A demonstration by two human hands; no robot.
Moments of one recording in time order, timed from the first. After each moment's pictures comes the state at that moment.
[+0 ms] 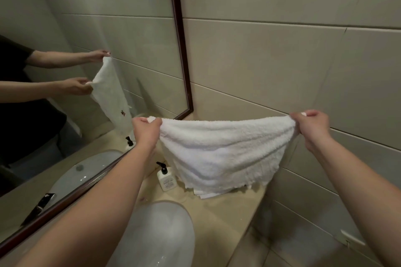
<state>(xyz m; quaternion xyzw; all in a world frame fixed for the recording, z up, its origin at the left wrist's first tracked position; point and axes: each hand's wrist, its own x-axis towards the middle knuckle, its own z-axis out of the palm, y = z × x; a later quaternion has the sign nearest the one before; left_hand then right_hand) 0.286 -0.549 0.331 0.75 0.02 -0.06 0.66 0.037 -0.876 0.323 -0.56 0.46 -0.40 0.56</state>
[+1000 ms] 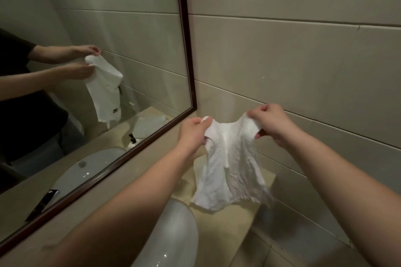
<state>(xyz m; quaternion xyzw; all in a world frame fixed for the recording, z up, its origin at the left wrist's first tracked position) 0.207 -0.605 0.339 0.72 -0.14 -0.22 0.65 0.091 -0.769 0.373 -0.72 0.32 -0.20 0.58</state>
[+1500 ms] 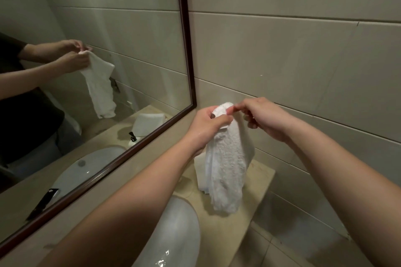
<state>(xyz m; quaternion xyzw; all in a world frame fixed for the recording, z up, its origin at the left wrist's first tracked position) 0.183 -0.597 0.367 0.64 -0.30 -0.27 0.66 0.085 -0.729 0.403 -0.77 0.18 -0.12 0.60</state>
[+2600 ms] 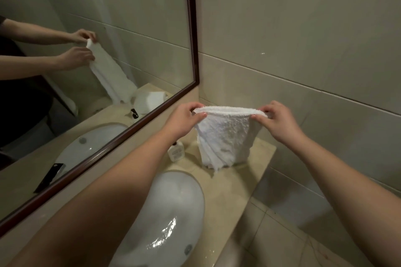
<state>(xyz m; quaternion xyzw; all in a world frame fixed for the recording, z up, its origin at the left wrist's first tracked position) 0.249 -0.527 0.297 0.79 -0.38 -0.15 0.45 0.059 -0.738 0.294 -0.89 0.24 -0.24 0.30</state>
